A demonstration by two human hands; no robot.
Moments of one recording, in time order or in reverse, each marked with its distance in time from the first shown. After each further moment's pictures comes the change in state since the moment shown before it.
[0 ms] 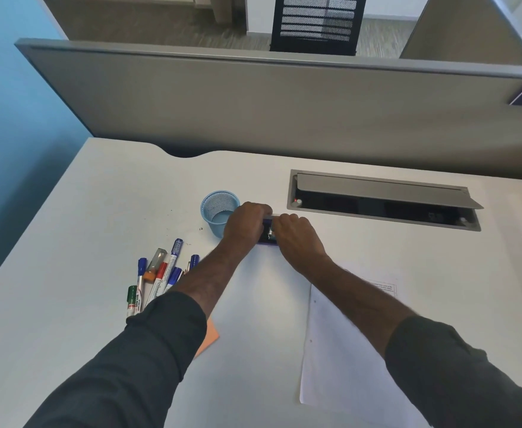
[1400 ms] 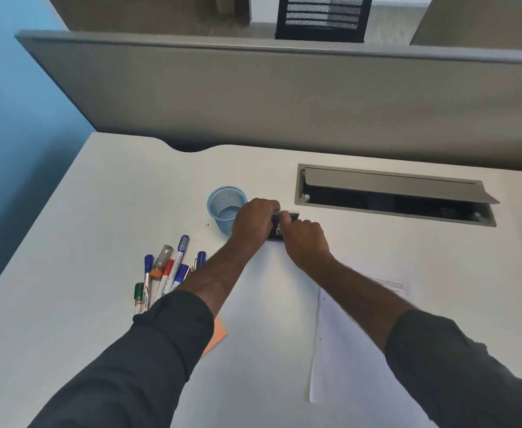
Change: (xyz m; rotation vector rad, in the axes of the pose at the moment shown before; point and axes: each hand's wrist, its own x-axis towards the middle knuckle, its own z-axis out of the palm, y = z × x) left_hand 0.003 -0.004 0.009 0.027 0.054 0.023; right_hand 0.004 -0.013 0.006 0.020 -0.262 0.212
